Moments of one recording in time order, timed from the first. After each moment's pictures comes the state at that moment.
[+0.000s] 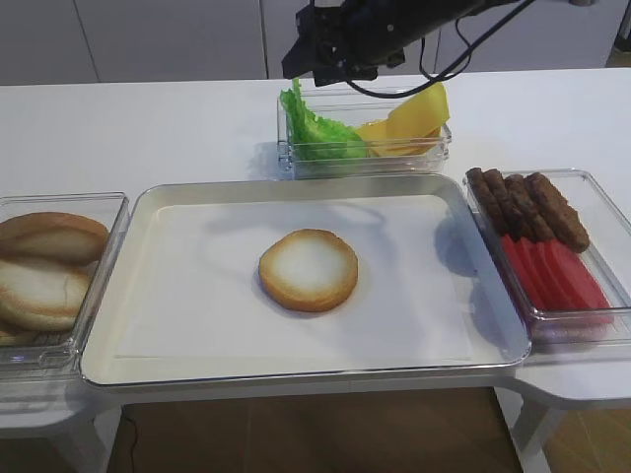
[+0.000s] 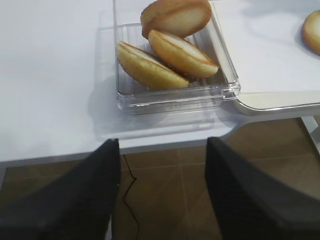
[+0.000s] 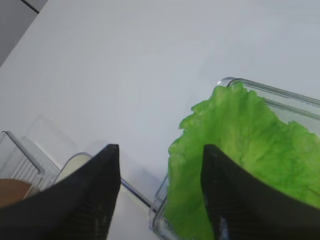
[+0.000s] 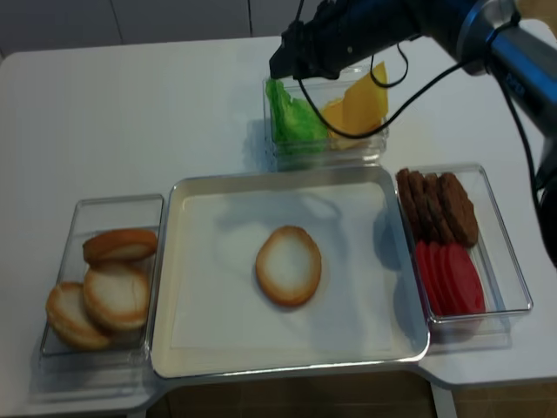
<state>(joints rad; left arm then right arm) -0.01 -0.02 -0.49 -0.04 1.18 -0.05 0.31 2.14 -1.92 0.93 0.84 -0.58</state>
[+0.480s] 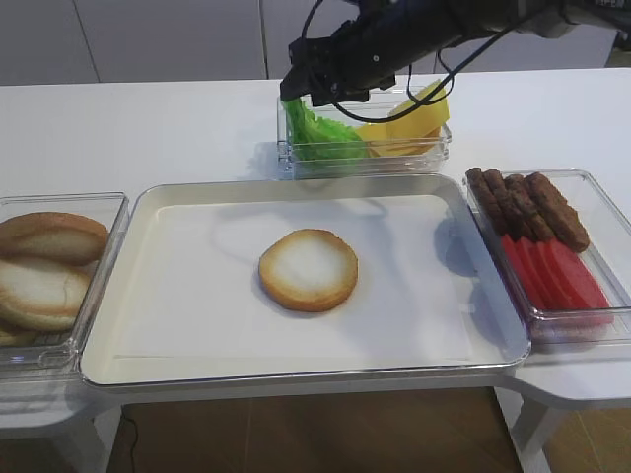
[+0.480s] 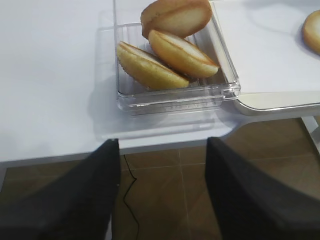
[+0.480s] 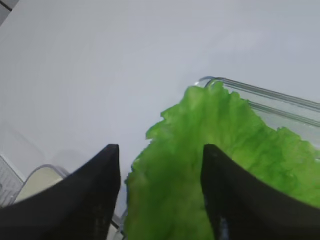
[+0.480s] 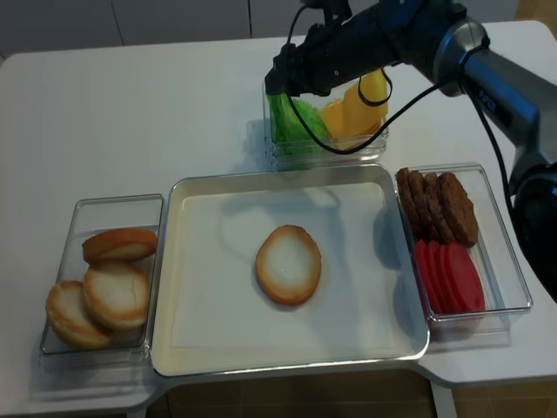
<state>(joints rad) -0.01 -0.02 -0.49 -0.04 1.18 -0.05 0.34 2.21 -1.92 0.94 0.75 -0.61</state>
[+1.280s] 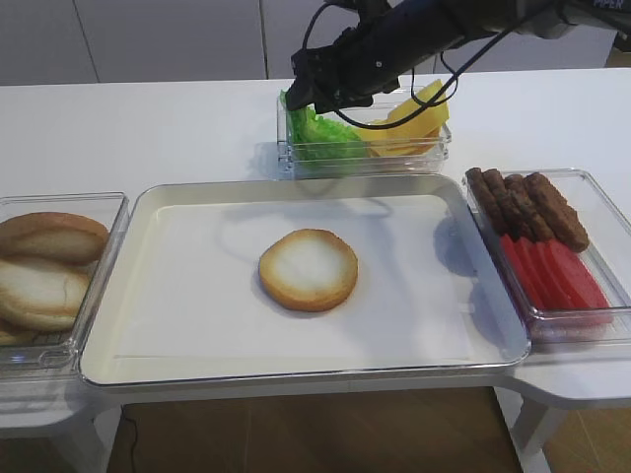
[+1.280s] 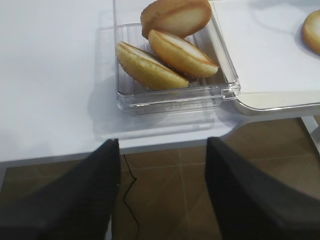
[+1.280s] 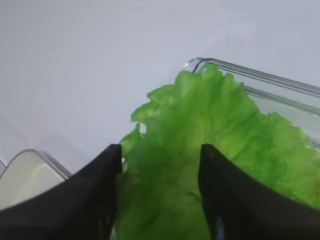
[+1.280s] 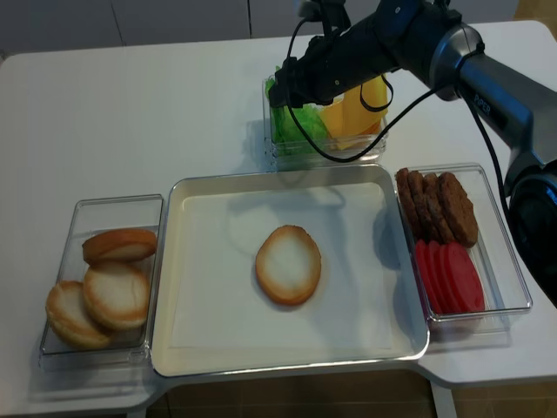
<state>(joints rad) -0.01 -0.02 -0.49 -0.04 1.18 -0.05 0.34 2.22 -1.92 0.88 0.76 -0.61</state>
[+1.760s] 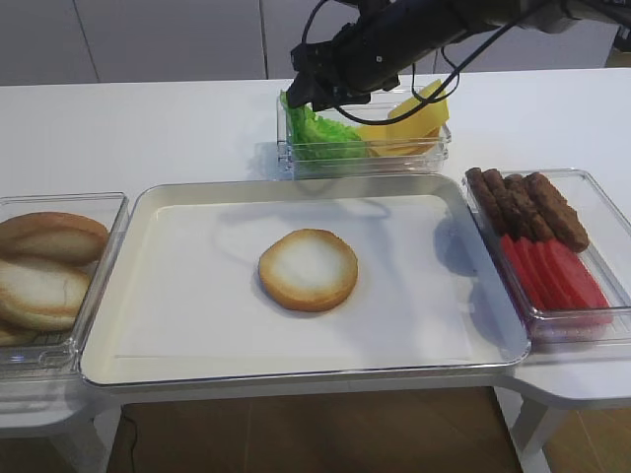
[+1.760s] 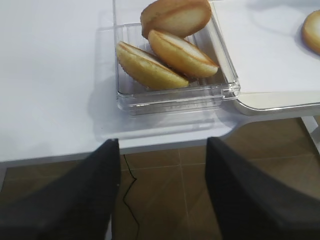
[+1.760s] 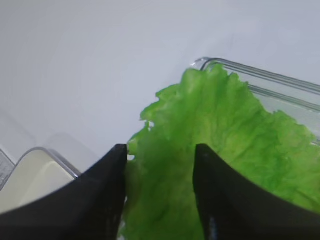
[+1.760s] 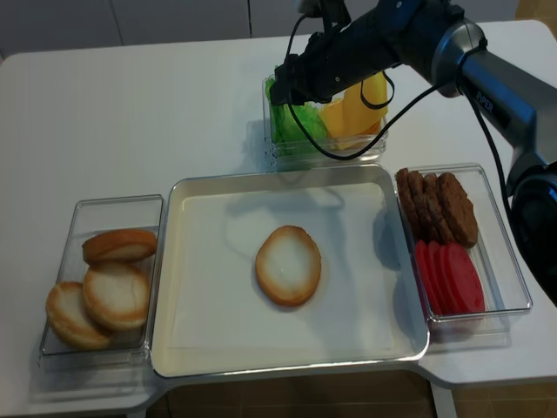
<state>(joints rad) -0.01 -0.02 -0.49 -0.04 1.18 -0.05 0.34 2.22 -1.93 0.87 0.79 -0.59</state>
